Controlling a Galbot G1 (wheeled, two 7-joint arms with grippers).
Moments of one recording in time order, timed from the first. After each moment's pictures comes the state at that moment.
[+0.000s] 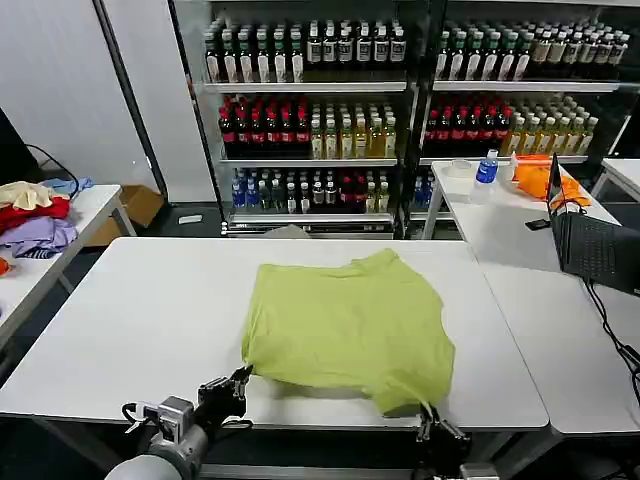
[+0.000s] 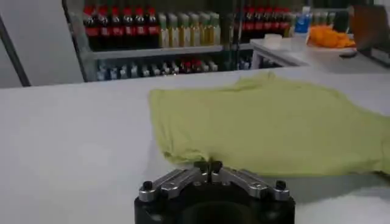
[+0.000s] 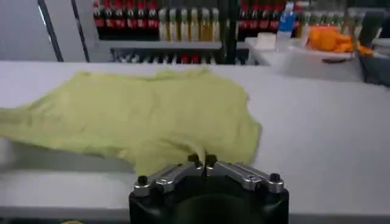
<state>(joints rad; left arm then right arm) 1.46 -1.02 -0.35 -2.23 -0.51 0.57 -0.18 -1.74 1.28 0.40 2.37 0.19 -0.45 0.30</state>
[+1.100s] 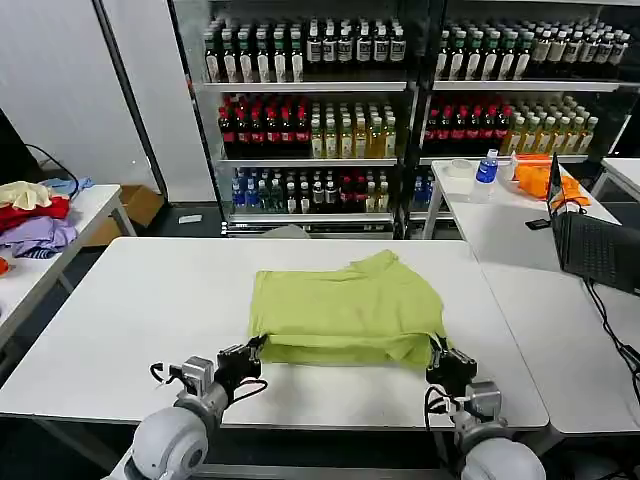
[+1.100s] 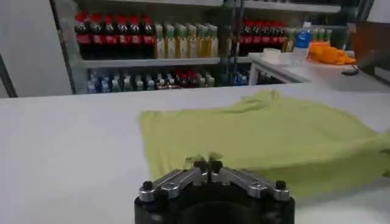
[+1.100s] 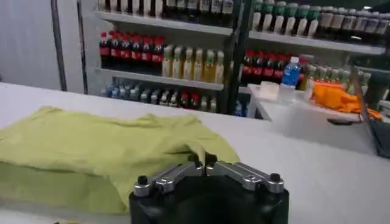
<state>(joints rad) 1.16 -1.06 -0.22 -1.97 -0.56 0.55 -0.19 -1.29 1.10 0.32 2.06 0.32 -0.45 0.28</state>
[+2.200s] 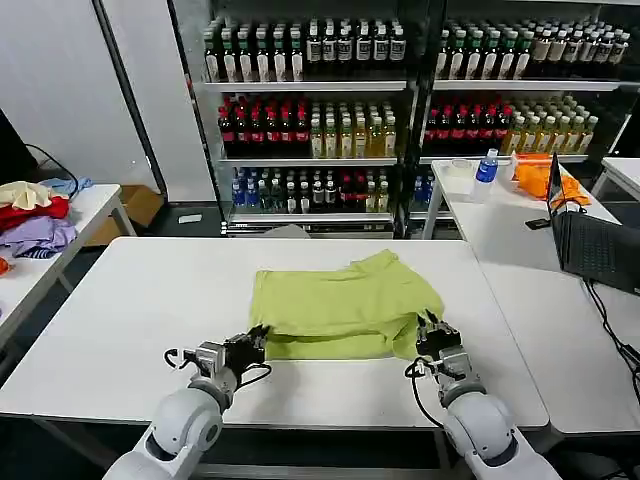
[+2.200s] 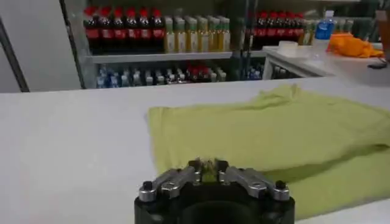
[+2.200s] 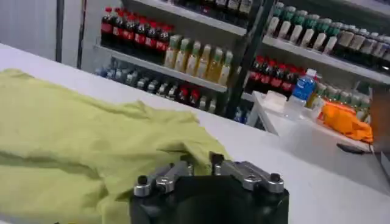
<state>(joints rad) 1.10 -1.11 -0.20 -1.88 -0.53 0.54 -0.21 -1.12 1.10 0.23 1.87 0.23 -0.45 0.26</state>
